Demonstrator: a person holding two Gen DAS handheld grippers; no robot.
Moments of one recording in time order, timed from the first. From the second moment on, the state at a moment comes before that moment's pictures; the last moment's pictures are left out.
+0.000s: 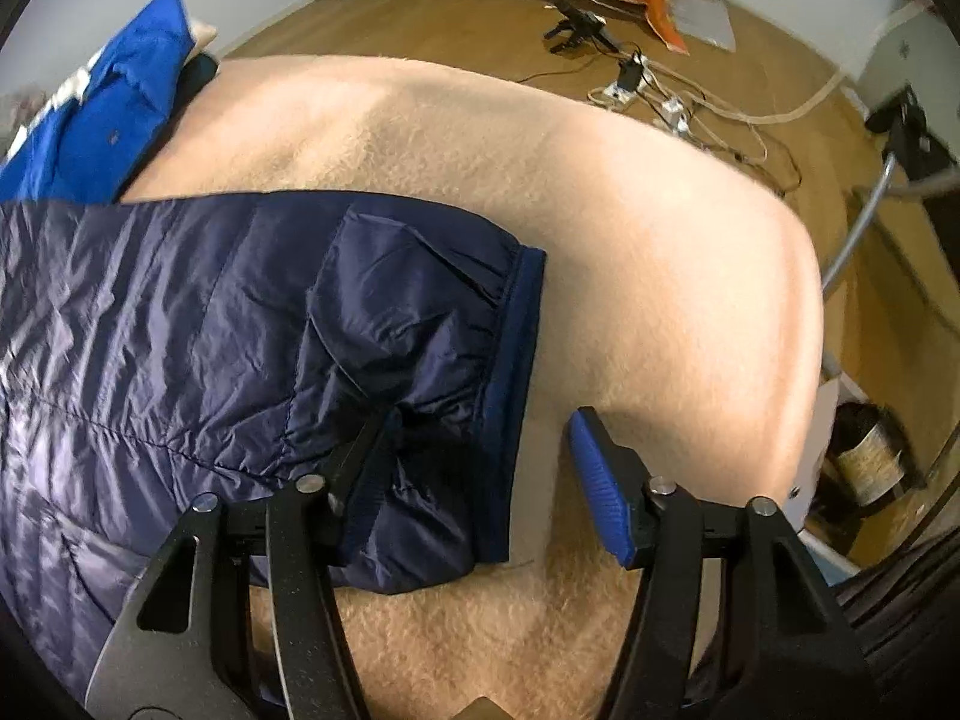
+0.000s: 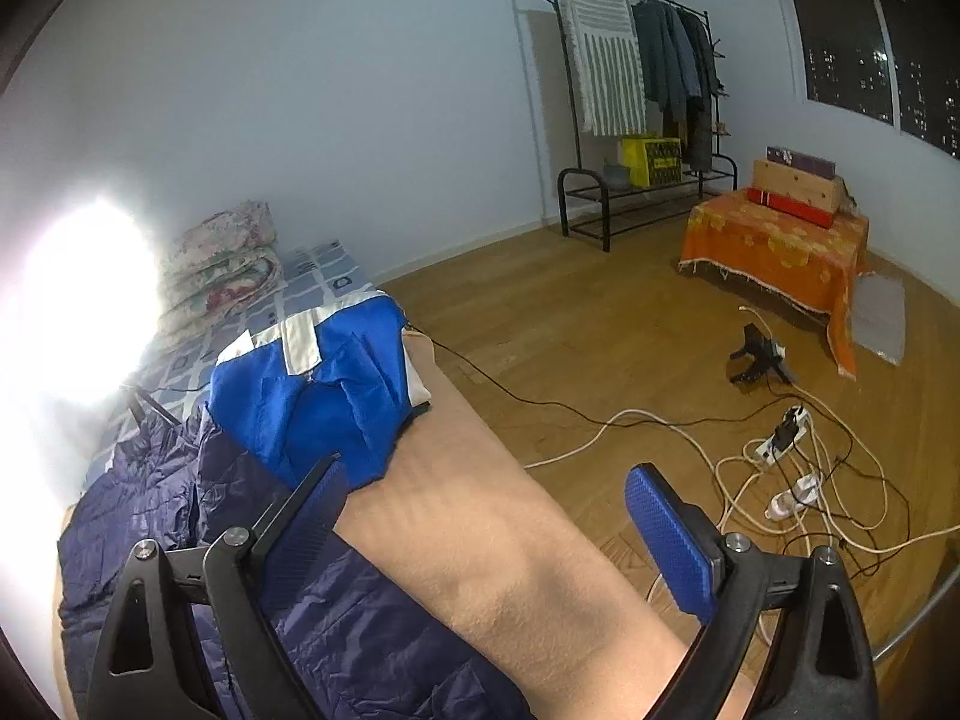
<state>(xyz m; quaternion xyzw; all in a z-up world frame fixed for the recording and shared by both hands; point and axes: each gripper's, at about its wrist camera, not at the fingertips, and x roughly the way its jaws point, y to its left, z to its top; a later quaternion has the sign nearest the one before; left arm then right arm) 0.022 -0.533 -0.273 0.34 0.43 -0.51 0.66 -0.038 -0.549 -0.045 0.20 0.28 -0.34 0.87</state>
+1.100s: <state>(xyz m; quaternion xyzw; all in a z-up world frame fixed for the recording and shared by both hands) 0.331 -0.209 -0.153 -0.03 0.46 -0.34 0.82 0.038 -0.480 -0.049 0.15 0.30 -0.29 0.89</state>
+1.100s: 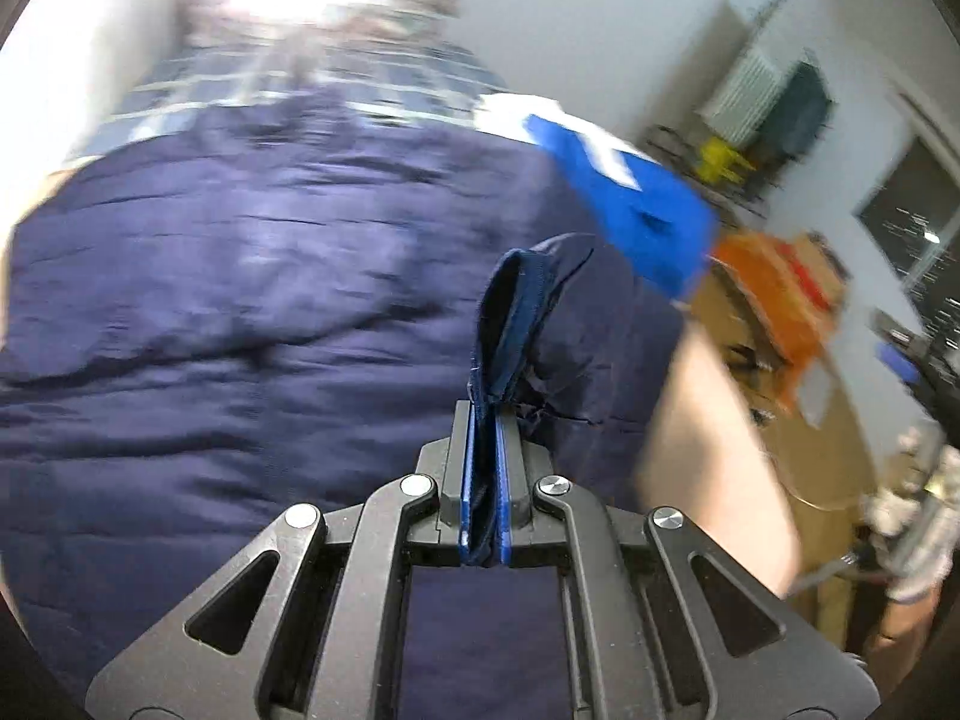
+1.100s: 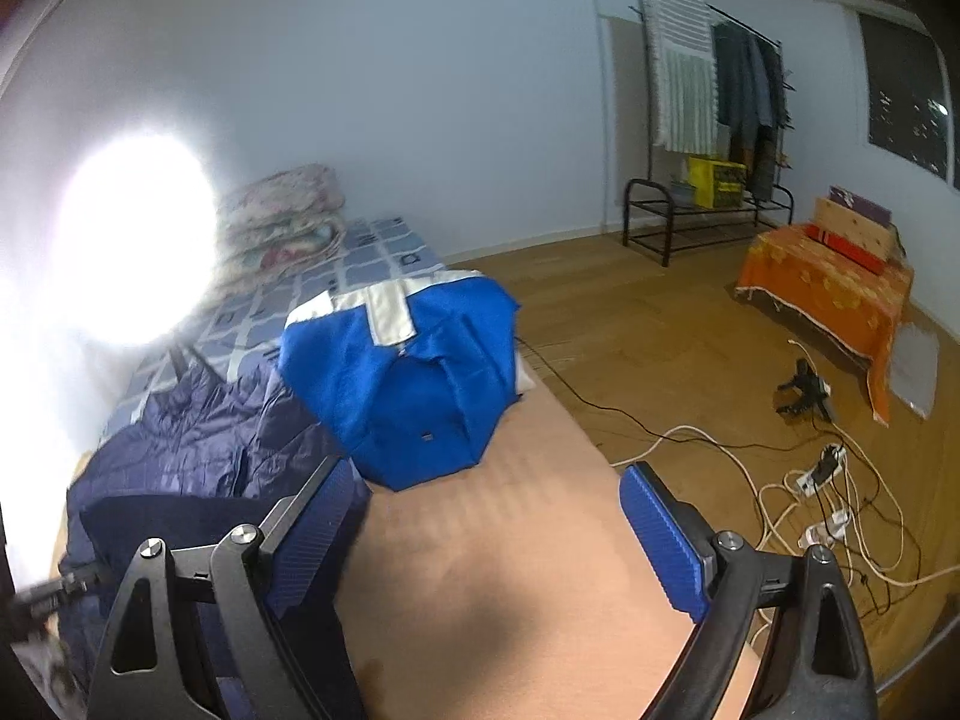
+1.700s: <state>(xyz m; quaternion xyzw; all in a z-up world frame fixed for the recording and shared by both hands) 0.511 -0.064 -0.210 -0.11 0.44 -0.15 0.88 0.097 -0.408 -0.077 0.06 0.36 -0.23 0.90</state>
